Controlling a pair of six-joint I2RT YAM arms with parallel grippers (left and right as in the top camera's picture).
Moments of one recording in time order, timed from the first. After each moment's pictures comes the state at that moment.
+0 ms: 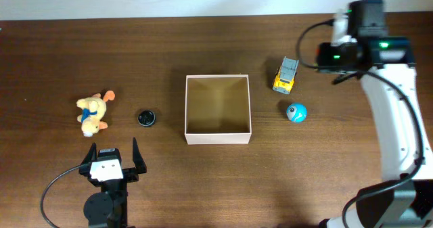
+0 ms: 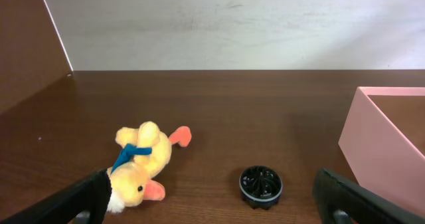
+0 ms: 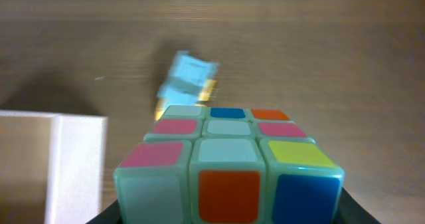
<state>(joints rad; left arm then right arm) 0.11 0.01 0.04 -0.13 -0.03 0.04 0.03 1.71 1.74 -1.05 0.01 0.02</state>
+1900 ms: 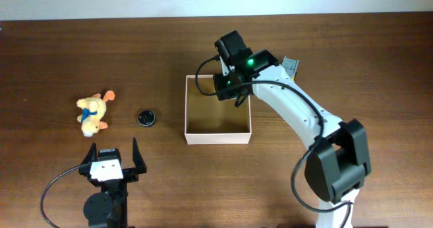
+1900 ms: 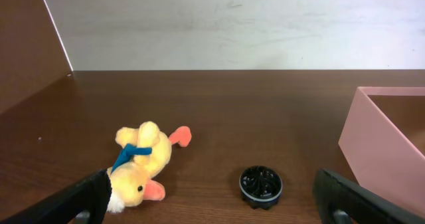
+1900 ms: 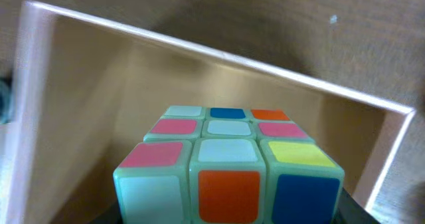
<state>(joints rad) 0.11 0.01 0.04 -0.13 -0.03 0.04 0.52 2.04 1.75 -0.92 -0.05 0.30</state>
